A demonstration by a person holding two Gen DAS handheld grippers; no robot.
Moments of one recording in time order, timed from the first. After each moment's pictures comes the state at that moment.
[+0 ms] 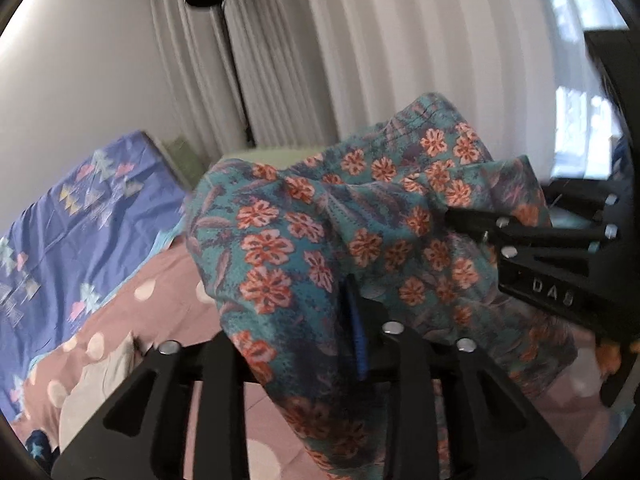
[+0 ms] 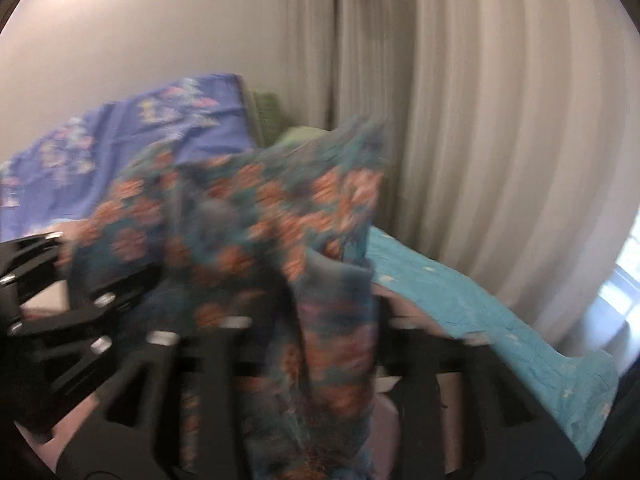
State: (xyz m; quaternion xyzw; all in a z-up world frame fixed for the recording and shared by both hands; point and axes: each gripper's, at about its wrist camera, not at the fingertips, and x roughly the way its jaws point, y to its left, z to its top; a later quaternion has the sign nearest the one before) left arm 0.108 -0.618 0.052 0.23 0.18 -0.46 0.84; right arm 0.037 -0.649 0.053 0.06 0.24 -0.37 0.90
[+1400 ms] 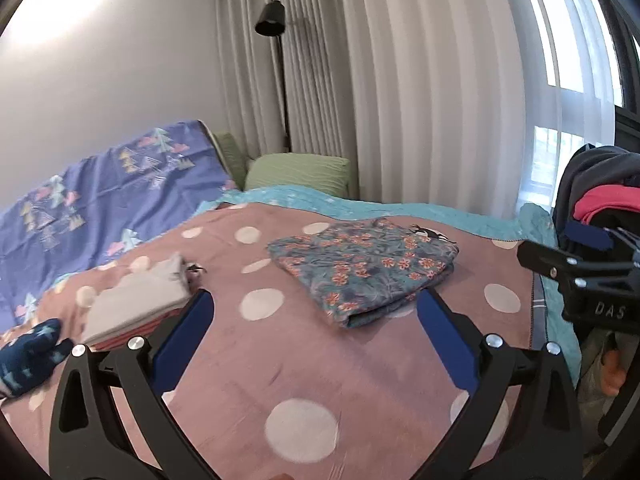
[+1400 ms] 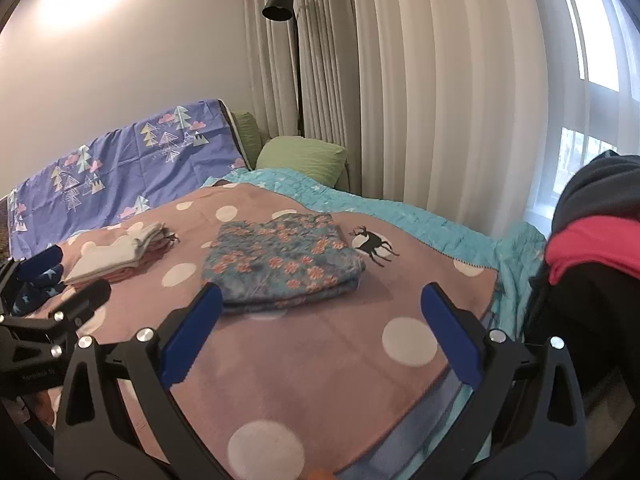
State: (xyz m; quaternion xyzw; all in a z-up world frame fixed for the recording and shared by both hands) left arm -0.049 -0.406 0.065 0.14 0.16 -0.43 0.88; right arm -0.146 -0.439 0.050 0.11 0.19 -0.39 0.90
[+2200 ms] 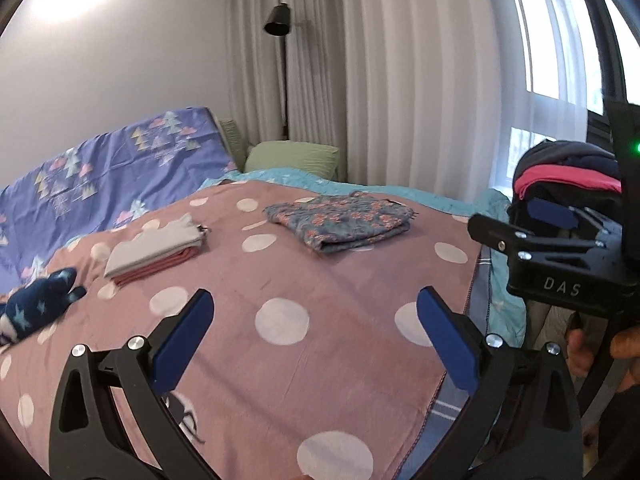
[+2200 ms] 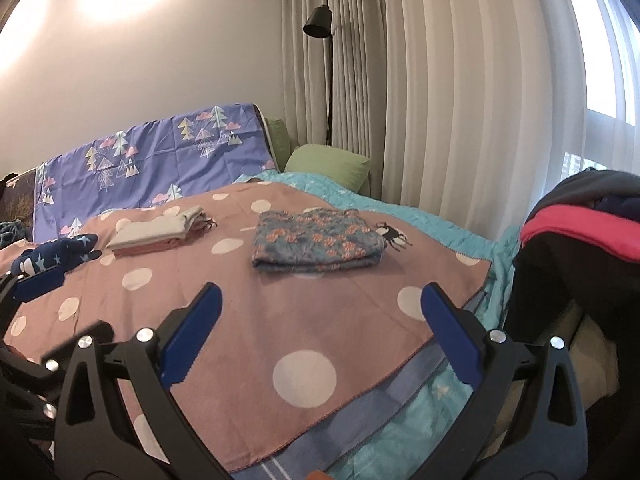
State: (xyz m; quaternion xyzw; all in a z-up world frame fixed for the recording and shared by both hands) left arm -0.141 -0.304 0.053 0.11 0.19 -0.43 0.88; right arm -0.194 -0.343 0.050 0.07 0.18 -0.35 0.91
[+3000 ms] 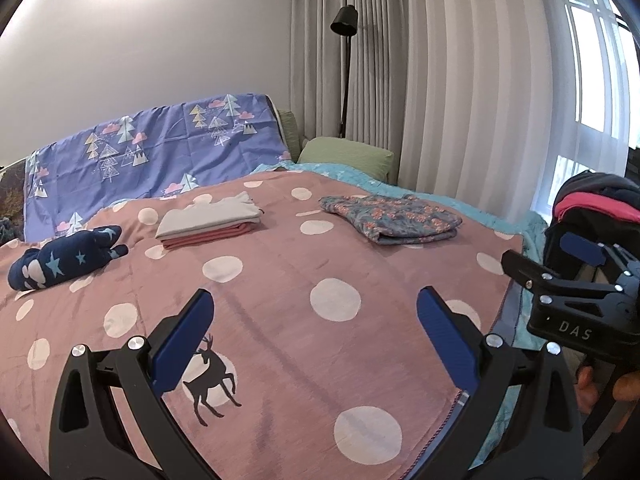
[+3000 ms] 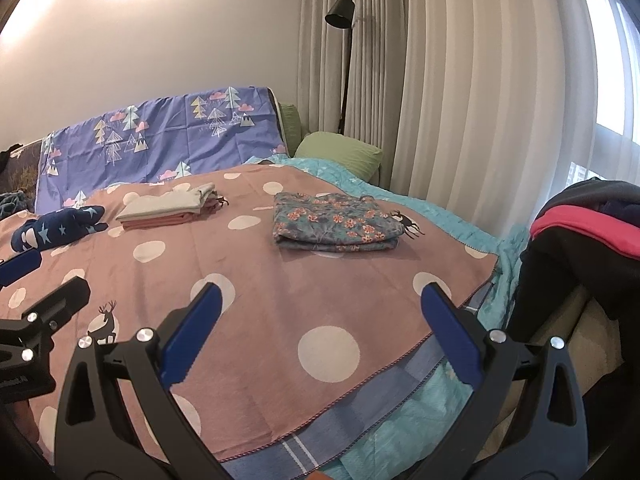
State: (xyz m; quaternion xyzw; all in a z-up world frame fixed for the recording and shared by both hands) left arm -0.131 -0.259 0.045 0.07 0.22 -0.35 0.91; right arm -0.178 -0.307 0.042 0.04 0.21 -0.35 0.91
